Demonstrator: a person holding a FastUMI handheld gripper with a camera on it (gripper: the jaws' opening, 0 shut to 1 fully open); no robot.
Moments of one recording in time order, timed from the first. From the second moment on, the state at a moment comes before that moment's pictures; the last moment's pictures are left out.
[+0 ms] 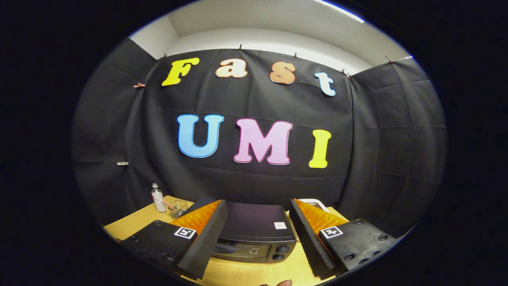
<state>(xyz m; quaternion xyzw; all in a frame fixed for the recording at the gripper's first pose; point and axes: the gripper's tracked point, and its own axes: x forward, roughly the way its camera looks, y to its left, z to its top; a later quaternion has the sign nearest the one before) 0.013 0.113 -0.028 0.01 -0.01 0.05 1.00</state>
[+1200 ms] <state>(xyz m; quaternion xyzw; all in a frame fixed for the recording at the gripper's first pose) 0.067 0.186 -0.191 0.03 0.11 0.04 0.99</state>
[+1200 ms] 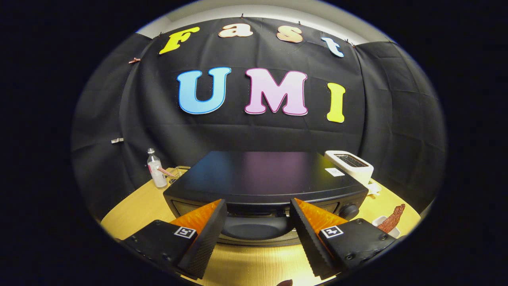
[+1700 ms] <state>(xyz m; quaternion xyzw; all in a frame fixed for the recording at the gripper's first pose) 0.047 0.183 -0.198 0.03 0.13 0.04 0.99</state>
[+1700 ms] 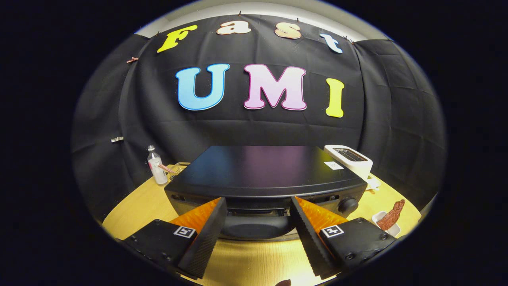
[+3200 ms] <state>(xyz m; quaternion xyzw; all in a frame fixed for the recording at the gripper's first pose) -0.075 0.177 -0.339 0.00 0.33 0.08 0.94</state>
